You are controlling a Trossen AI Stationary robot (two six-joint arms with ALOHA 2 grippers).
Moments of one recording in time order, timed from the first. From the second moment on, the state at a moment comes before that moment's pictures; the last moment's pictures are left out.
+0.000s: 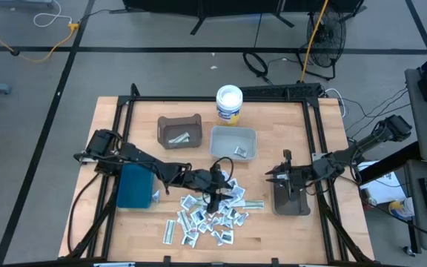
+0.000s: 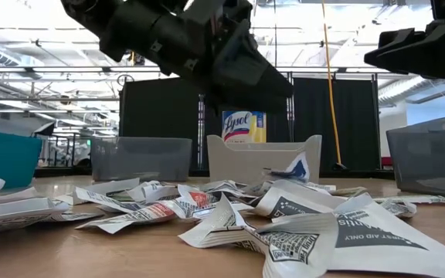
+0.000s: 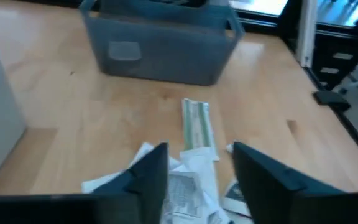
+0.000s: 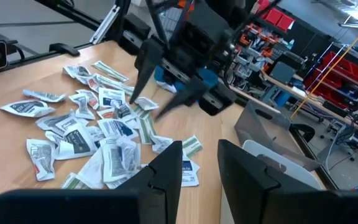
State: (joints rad) left arm -0.23 1.90 1.03 0.41 -0.05 -0.23; right arm 0.49 0.62 0.11 0.38 0.39 -0.36
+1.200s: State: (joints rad) left arm -0.42 1.29 0.48 0.28 -0.70 -0.16; right arm 0.23 1.56 0.73 0.19 -0.11 -0.12
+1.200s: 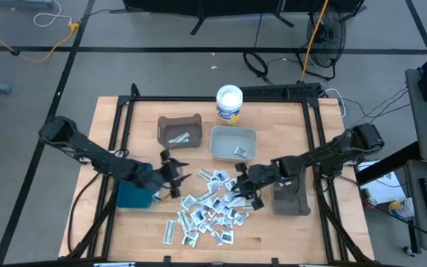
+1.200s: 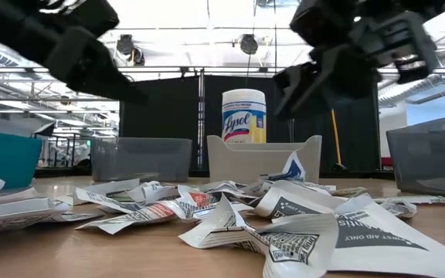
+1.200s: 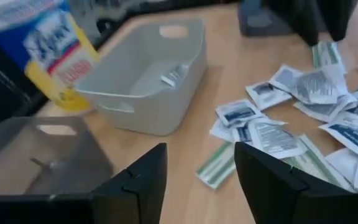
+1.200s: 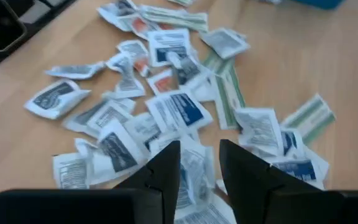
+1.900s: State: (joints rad) left arm -0.46 1.17 0.37 0.46 -0.68 -0.03; right arm 0.22 1.67 0.77 0.13 -0.17 -0.02
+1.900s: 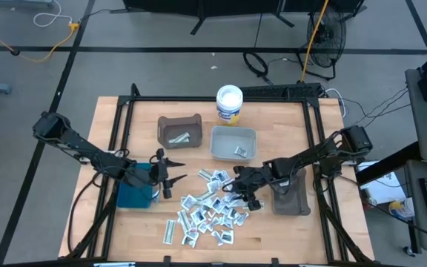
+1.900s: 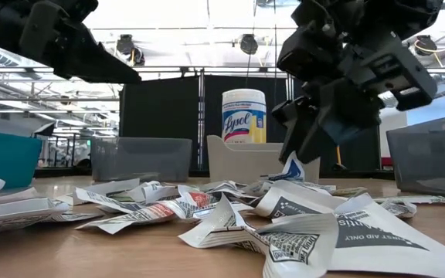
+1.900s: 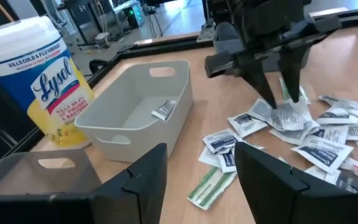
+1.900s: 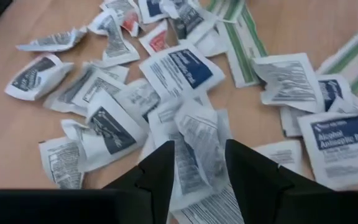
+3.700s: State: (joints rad) left arm -0.46 1.17 0.37 0.42 -0.68 -0.09; right arm 0.41 1.02 0.77 -0.77 0.17 0.41
